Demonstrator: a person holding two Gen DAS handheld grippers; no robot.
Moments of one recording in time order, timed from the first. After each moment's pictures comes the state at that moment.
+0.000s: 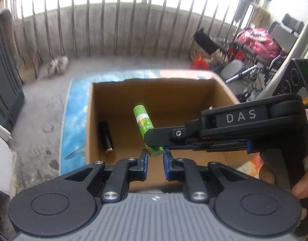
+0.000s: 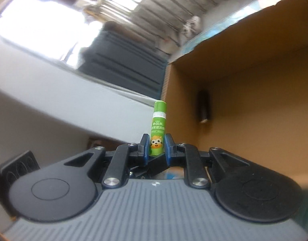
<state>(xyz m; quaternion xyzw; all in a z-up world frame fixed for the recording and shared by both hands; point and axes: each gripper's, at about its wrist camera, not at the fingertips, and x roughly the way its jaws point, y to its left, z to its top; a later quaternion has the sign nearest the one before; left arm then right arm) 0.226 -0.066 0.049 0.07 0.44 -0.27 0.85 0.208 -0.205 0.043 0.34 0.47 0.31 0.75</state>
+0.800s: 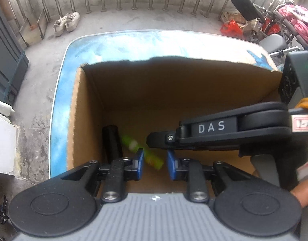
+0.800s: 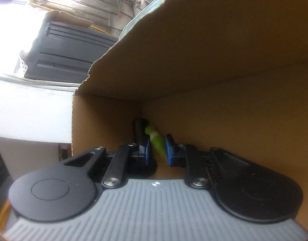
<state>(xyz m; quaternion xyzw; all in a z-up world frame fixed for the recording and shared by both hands) 0.348 -0.095 -0.031 0.09 0.56 -0.20 0.80 0.378 -0.141 -0.094 0.32 0.59 0.24 0.70</state>
